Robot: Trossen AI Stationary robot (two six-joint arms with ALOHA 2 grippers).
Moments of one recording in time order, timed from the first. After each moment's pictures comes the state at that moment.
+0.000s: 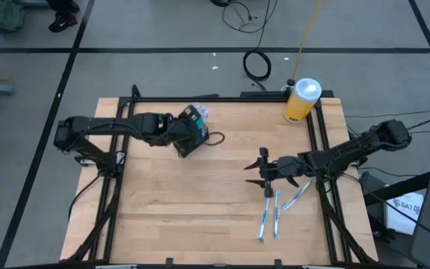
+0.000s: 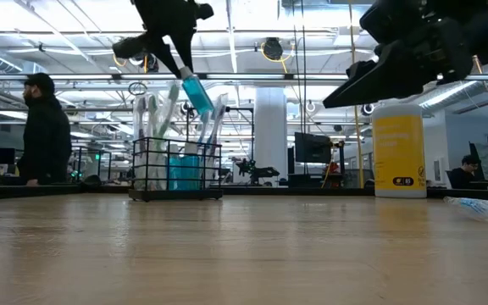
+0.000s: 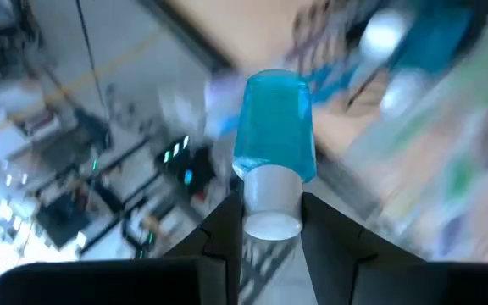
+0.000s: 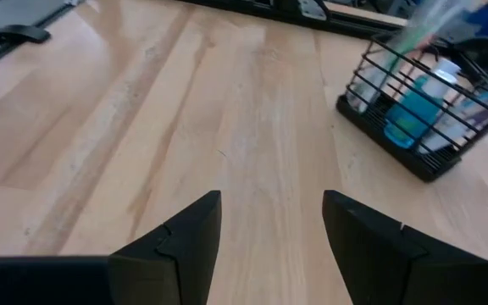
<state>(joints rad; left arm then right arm) 0.07 1.50 1.40 -0.95 -0.70 1.22 0.22 1.19 0.46 0.31 0.18 -0.07</state>
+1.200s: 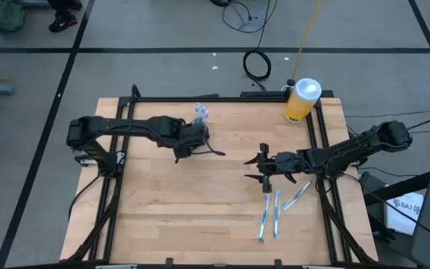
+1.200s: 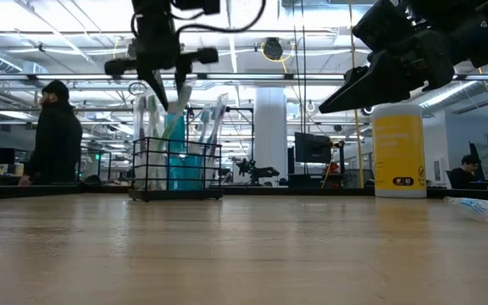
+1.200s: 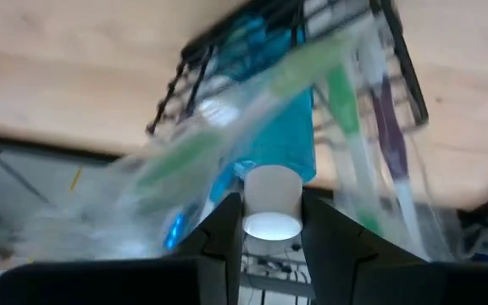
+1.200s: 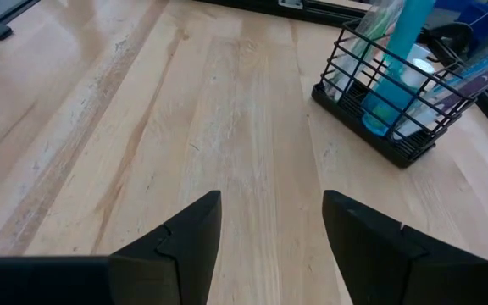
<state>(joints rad) 0.09 1.64 1.40 -1.10 -0.57 1.62 0.16 1.19 0.46 0.30 0.18 -0.07</state>
